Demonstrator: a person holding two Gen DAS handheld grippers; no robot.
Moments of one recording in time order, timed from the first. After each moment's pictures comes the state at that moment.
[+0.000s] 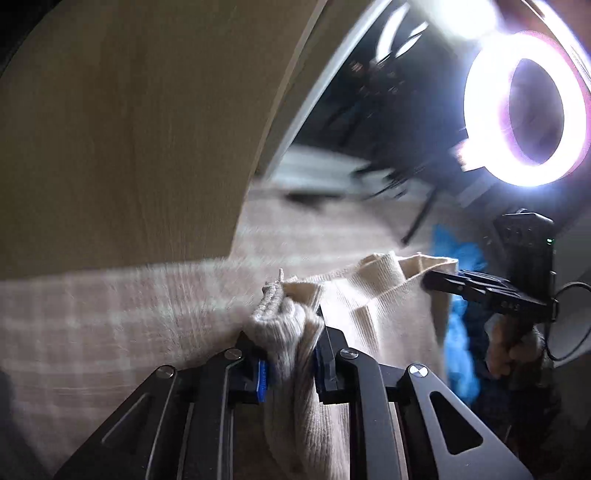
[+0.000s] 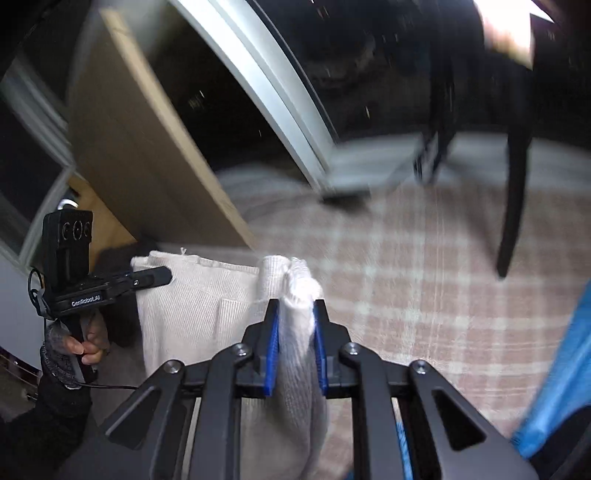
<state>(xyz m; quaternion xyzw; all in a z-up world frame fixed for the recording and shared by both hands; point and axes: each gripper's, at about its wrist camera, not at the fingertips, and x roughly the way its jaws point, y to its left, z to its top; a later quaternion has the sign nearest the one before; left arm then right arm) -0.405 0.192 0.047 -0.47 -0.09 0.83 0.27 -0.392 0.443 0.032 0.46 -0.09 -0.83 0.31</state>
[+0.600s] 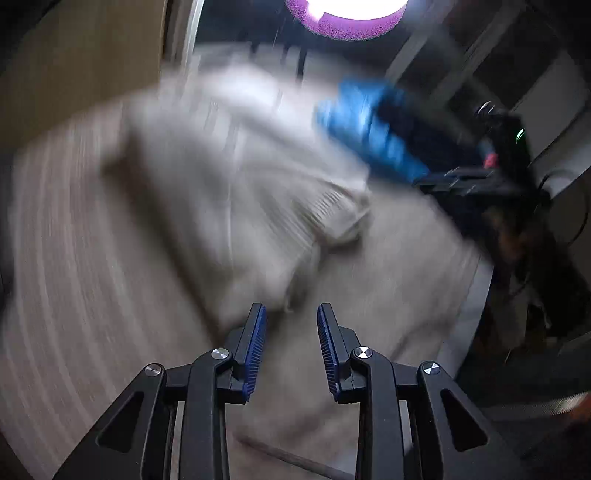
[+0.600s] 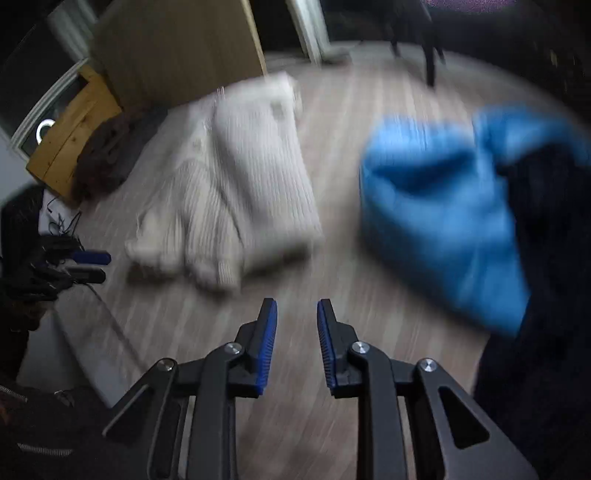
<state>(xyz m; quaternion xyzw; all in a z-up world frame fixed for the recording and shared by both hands) -0.111 0.158 -0.010 -0.56 0.02 0.76 0.33 -0.114 0.488 -0.017 0.55 -0.02 -0.80 0.24</state>
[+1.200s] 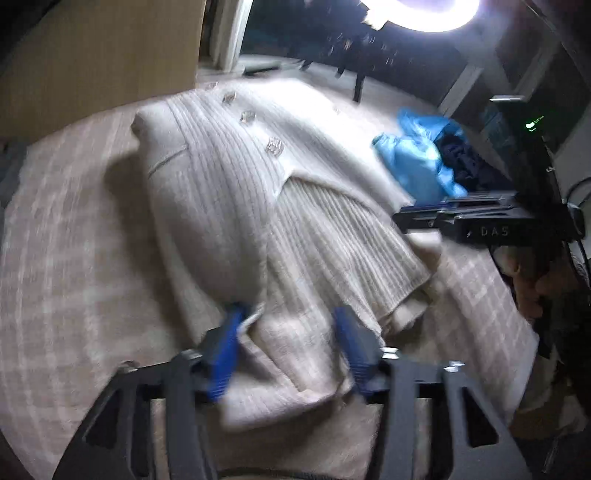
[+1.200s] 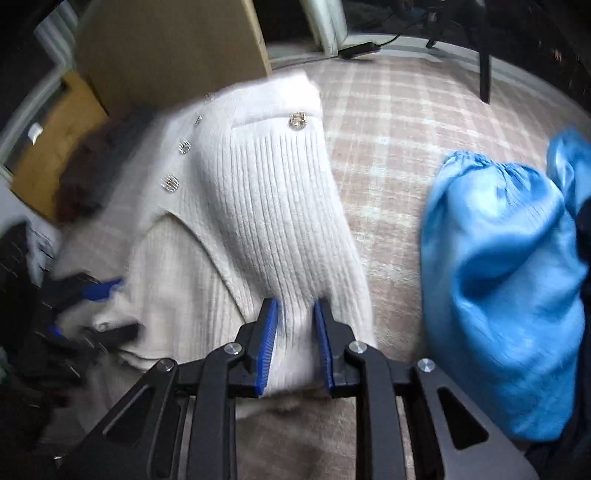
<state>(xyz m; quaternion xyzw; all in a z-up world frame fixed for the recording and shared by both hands) -0.179 0.231 -0.059 -0.50 0.01 0.82 0.26 -0.217 0.430 -0.054 0.56 -0.01 -0.79 0.24</state>
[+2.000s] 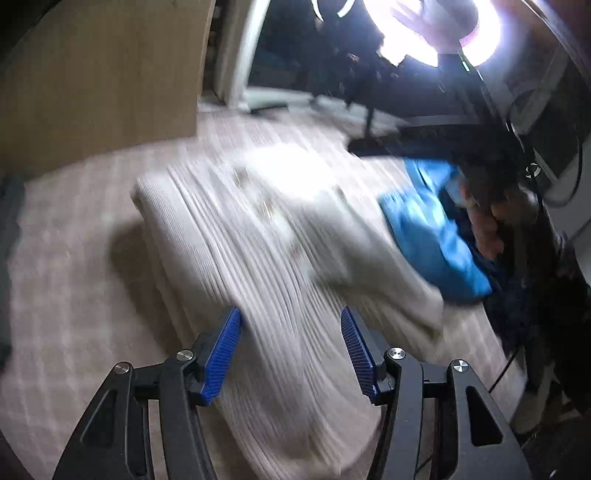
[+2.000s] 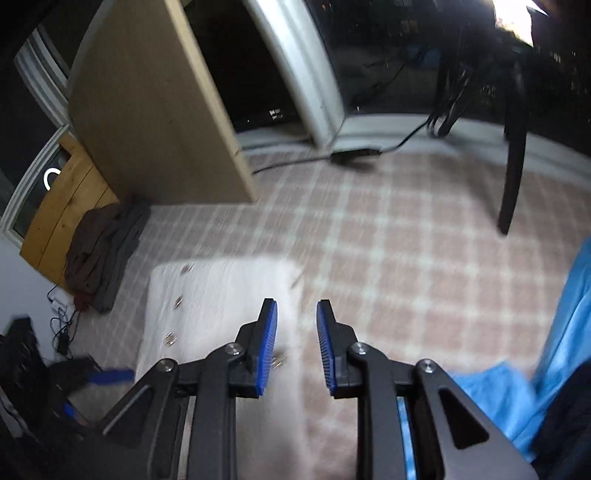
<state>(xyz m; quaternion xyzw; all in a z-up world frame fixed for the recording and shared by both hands) -0.251 0.225 -0.016 -0.49 -0.01 0.84 0.23 -0.366 0.419 -0.017 0.49 -0.03 -0.83 0.27</state>
